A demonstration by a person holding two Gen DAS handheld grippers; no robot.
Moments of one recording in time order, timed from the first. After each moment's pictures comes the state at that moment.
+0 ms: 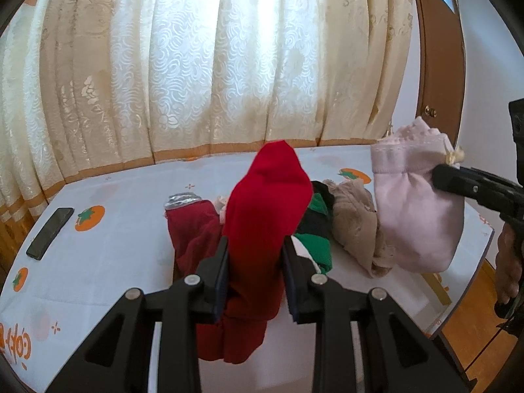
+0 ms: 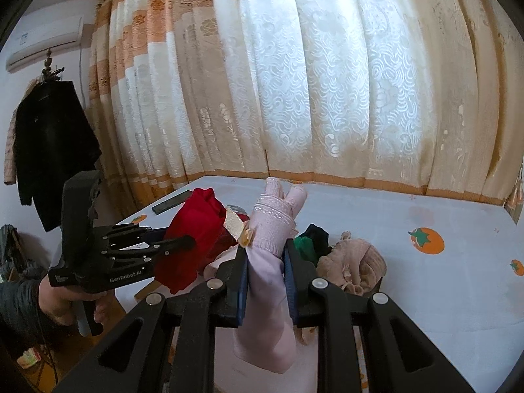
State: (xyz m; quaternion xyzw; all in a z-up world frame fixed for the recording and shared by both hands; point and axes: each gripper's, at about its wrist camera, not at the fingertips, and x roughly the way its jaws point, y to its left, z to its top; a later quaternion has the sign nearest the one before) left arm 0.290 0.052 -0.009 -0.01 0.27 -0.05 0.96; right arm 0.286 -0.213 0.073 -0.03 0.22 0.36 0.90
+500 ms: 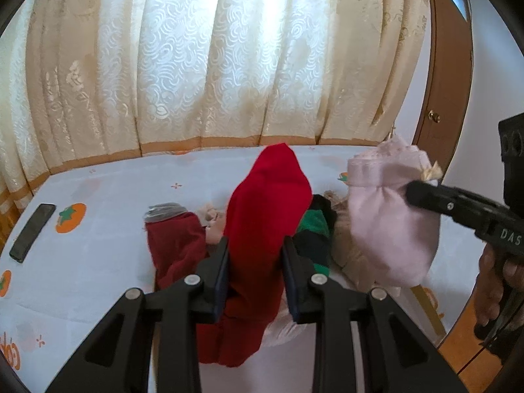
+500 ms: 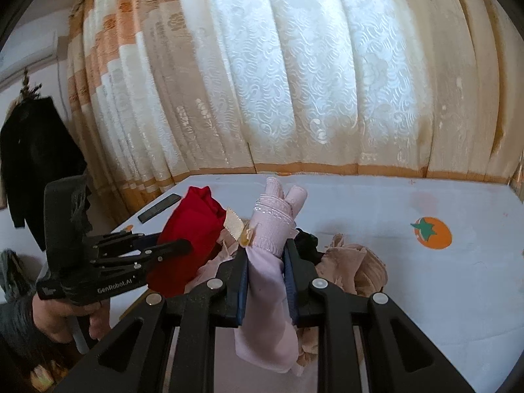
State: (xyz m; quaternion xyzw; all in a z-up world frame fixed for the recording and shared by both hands) left arm 0.338 0.047 -0.005 -0.04 0.30 -0.07 0.95; right arm 0.343 -0.204 0.065 0.00 0.27 0.34 0.90
